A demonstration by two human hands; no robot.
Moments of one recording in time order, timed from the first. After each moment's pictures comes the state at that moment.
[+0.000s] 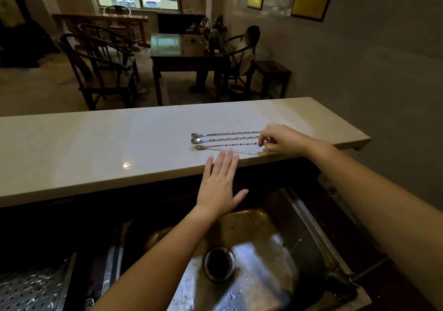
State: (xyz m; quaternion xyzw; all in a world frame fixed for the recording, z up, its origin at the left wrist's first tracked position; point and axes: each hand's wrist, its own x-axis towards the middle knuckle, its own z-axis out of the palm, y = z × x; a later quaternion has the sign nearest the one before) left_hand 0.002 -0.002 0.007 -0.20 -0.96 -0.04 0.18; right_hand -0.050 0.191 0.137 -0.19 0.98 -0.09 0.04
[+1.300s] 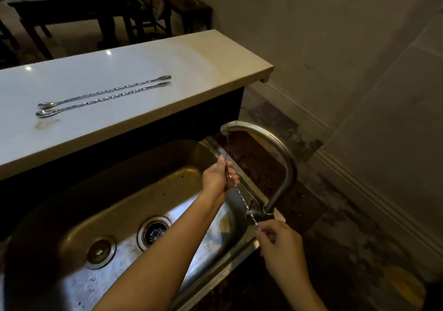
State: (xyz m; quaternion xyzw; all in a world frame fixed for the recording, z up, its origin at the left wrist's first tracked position) left_hand 0.055 0.219 -0.064 0.09 -0.53 -0.79 -0.29; right_hand 0.235 0.259 -0.024 0.37 0.82 -0.44 -0.03
